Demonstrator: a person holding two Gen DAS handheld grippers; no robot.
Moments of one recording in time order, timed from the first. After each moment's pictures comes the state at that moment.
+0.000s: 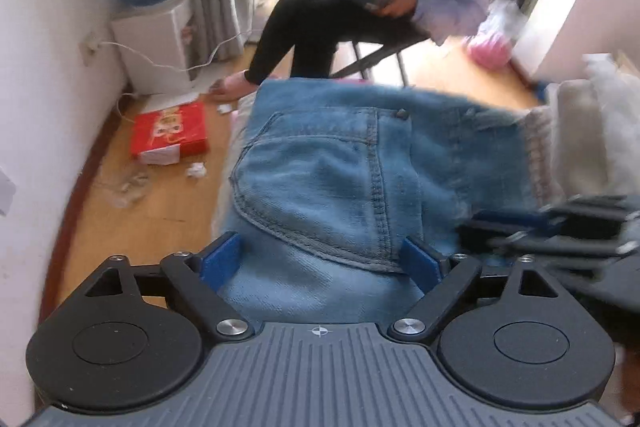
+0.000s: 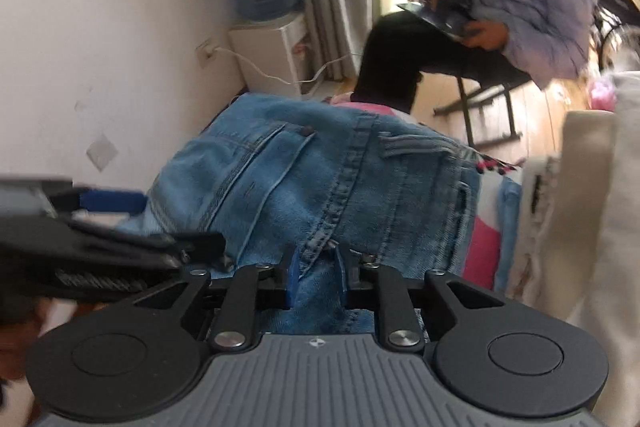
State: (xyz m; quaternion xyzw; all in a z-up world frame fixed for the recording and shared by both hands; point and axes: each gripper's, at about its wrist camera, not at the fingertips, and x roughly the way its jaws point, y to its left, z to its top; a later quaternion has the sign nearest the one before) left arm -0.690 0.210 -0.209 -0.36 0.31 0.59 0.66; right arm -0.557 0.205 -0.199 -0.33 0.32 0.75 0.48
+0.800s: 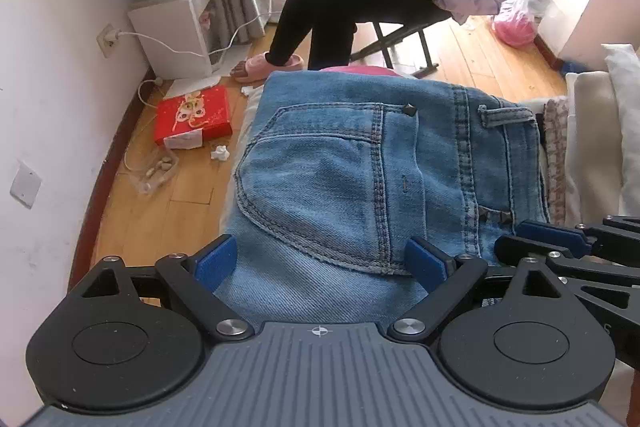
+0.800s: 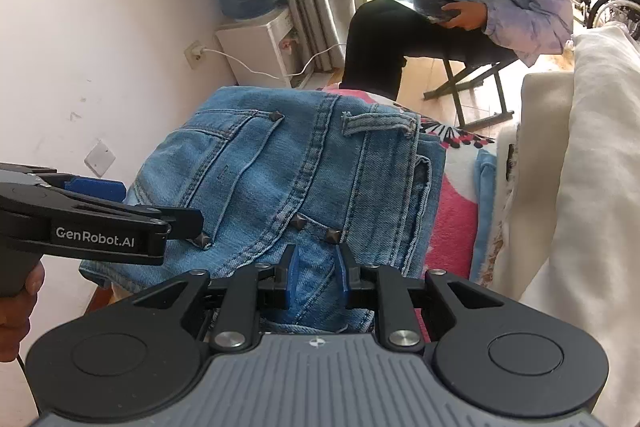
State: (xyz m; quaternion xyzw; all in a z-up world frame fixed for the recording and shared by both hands) left arm -0.671 0.217 -0.196 -0.36 0.36 0.60 0.62; right arm -0.529 0.198 -0.206 -0.32 0.34 0.75 0.47
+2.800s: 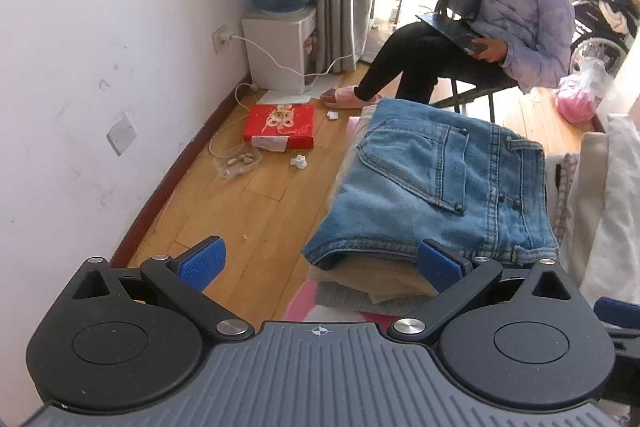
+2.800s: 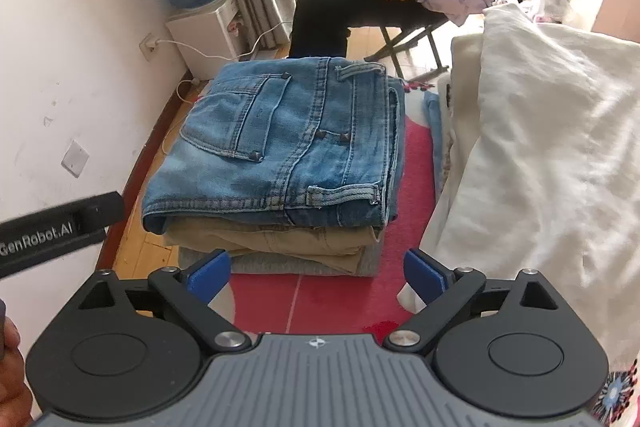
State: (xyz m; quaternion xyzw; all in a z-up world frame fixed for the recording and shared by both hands) left arm -0.701 0.098 -0.120 -0.36 0.28 0.71 0.54; right arm -0.560 0.104 -0.140 -0.35 0.38 0.66 0.55
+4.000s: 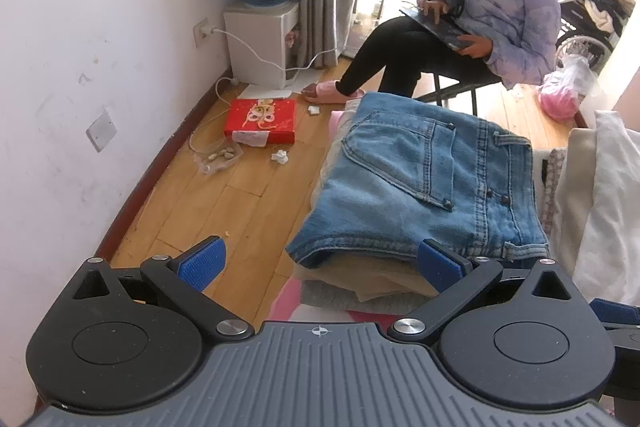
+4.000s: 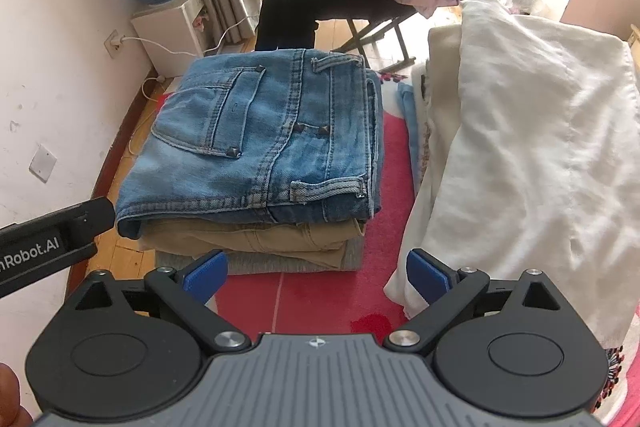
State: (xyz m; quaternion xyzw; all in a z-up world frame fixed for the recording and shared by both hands) left arm -0.706 0.106 -0.126 -0.37 0.27 0.69 0.56; right arm -0.567 0.106 -0.146 -0.37 0.38 0.62 0.58
